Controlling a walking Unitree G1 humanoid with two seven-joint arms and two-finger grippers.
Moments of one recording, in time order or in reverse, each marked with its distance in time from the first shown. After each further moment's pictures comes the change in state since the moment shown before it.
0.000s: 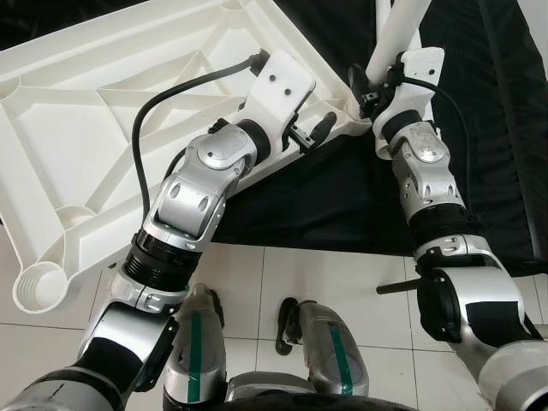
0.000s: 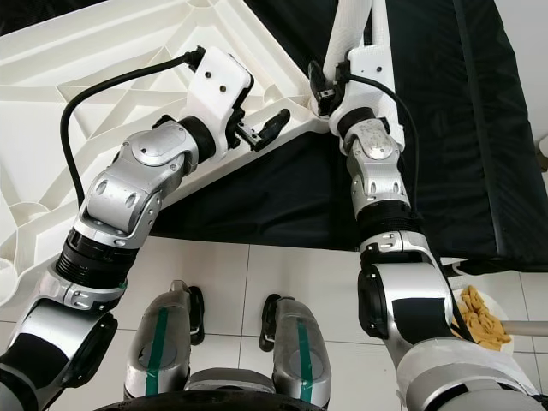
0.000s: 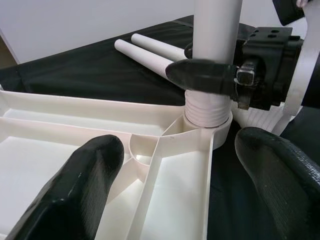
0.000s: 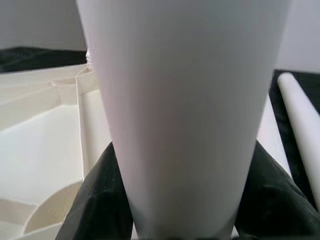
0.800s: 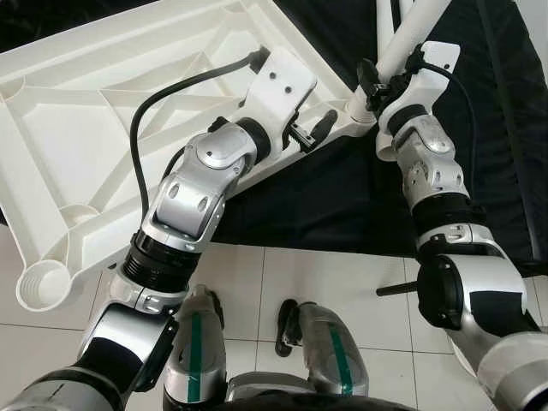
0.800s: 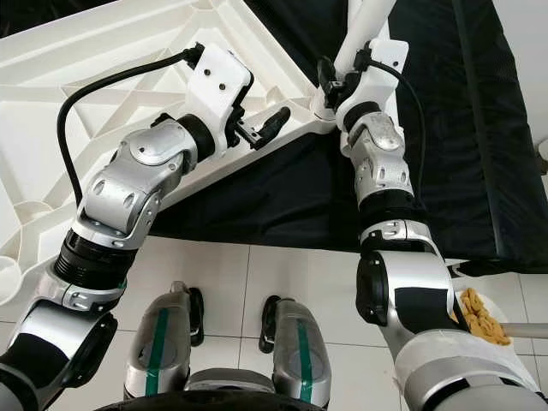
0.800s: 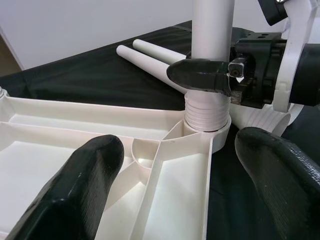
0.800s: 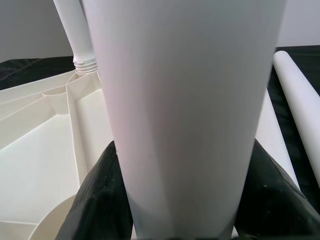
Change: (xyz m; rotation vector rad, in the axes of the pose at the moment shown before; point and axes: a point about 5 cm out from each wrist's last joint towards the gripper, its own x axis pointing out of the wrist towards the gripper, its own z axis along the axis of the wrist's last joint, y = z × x) left arm -0.002 -0.001 0.004 0.007 -0.007 0.002; right arm 0.006 -0.005 0.001 0.104 0.055 -0.041
